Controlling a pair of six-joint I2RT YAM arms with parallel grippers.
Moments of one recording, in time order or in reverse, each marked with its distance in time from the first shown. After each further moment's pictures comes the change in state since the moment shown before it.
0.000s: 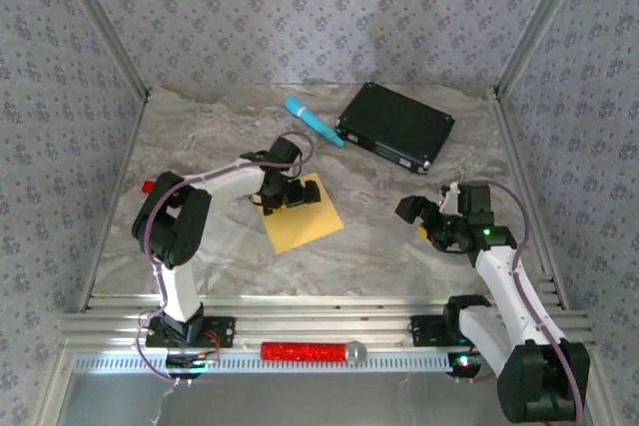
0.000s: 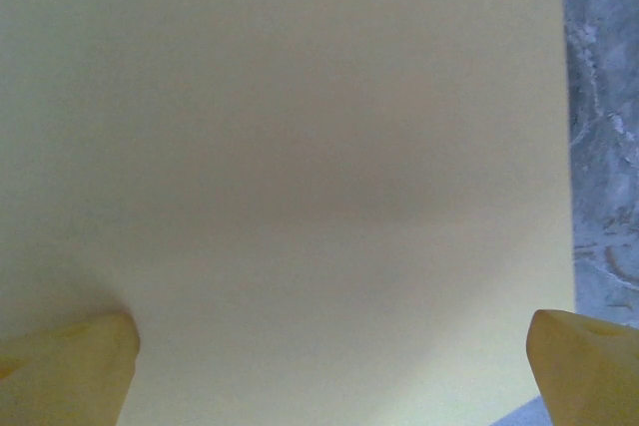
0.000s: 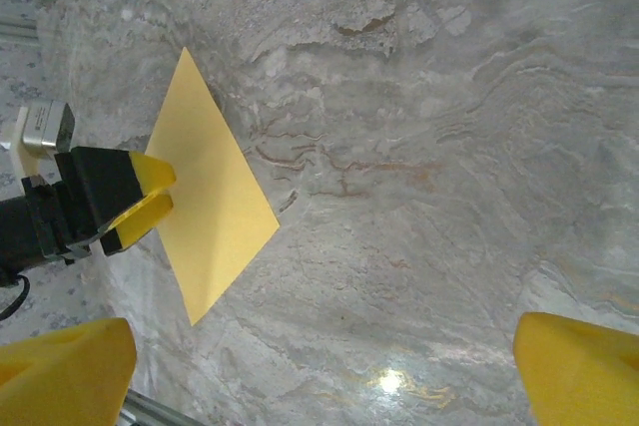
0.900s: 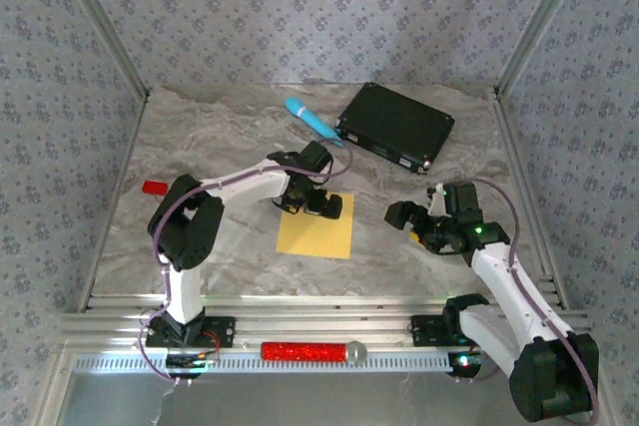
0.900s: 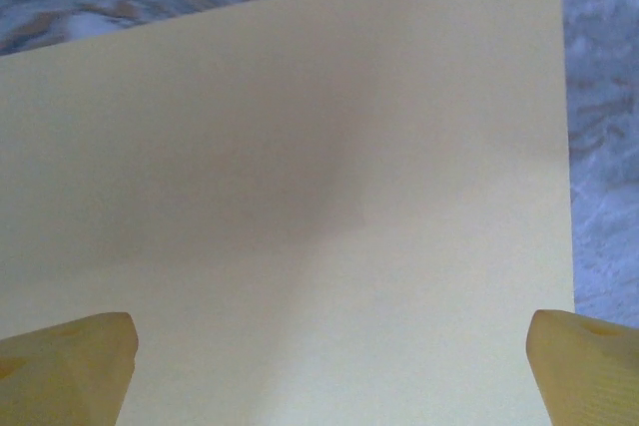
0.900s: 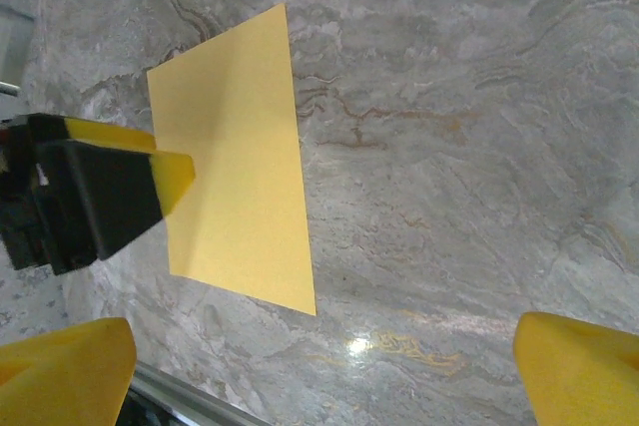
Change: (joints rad) left arm -0.166 0.034 0.163 -0.159 -0.103 0.222; right arm 0.136 0.028 0.024 -0.022 0.043 -0.004
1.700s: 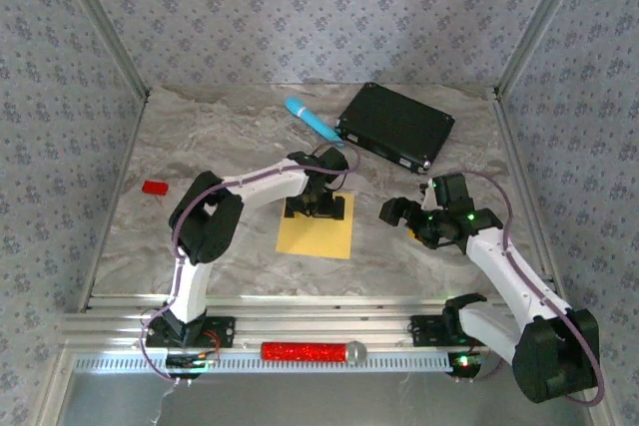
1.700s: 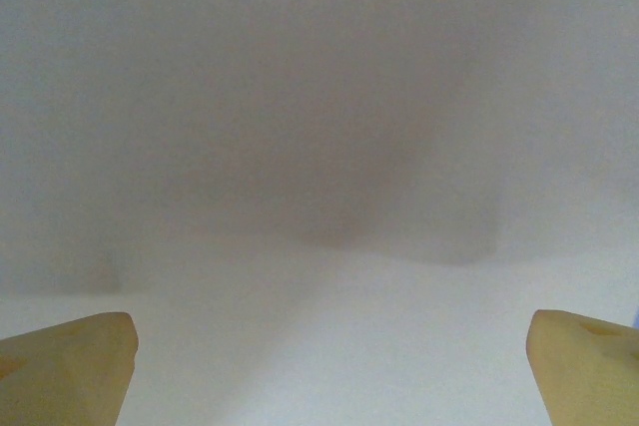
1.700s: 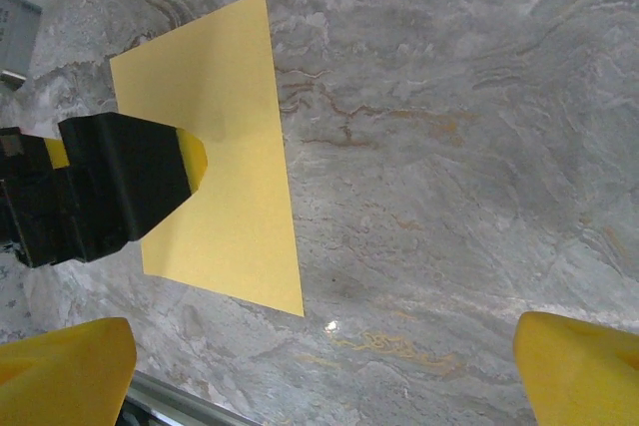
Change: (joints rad) left arm -0.063 0.125 0.124 -0.146 -0.107 -0.245; right arm 0.059 0.105 0.077 -0.049 0.063 0.000
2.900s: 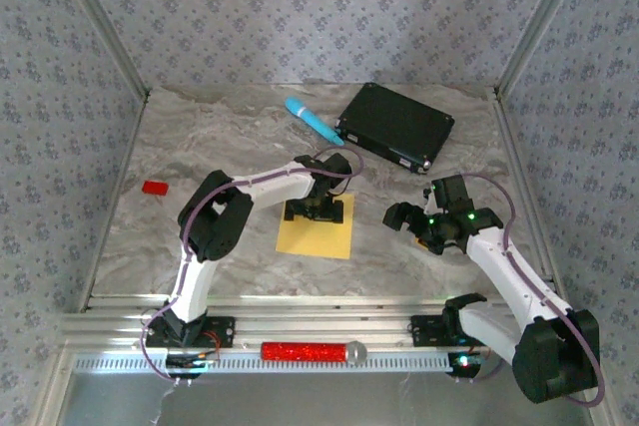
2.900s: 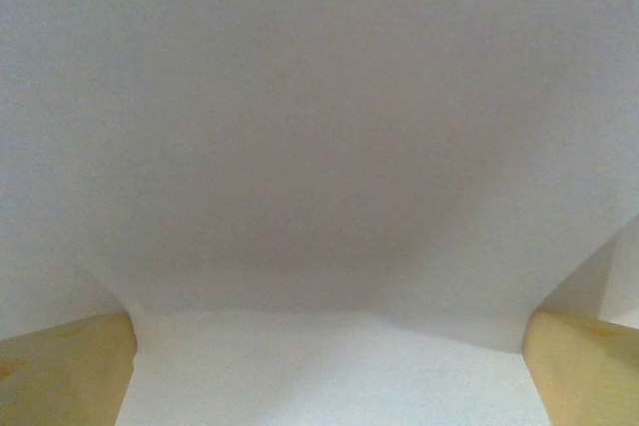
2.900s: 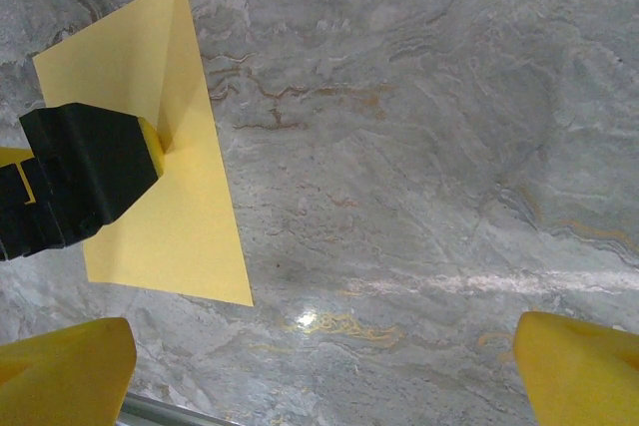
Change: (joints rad) left arm -0.019 0.059 0.013 -0.016 -0.055 -0.032; right arm 0.002 0.000 0.011 -0.096 0.076 0.000
